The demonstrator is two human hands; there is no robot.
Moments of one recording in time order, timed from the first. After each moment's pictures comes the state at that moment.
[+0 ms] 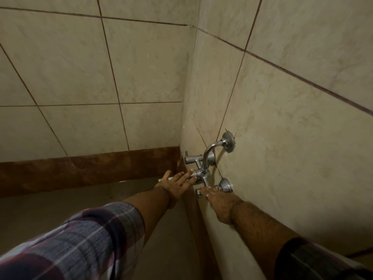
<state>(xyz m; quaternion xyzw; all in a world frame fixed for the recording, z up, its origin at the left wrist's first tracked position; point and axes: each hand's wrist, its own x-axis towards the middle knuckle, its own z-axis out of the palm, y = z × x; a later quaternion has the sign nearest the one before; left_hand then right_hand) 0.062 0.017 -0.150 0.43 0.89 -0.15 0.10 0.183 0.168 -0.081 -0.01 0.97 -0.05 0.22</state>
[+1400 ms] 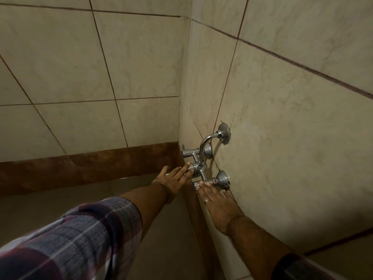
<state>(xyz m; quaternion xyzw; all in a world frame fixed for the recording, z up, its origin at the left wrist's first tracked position) 0.069 0.016 -0.156 0.42 0.89 -0.14 0.05 0.212 0.170 -0.122 -0.02 0.99 0.04 0.16</state>
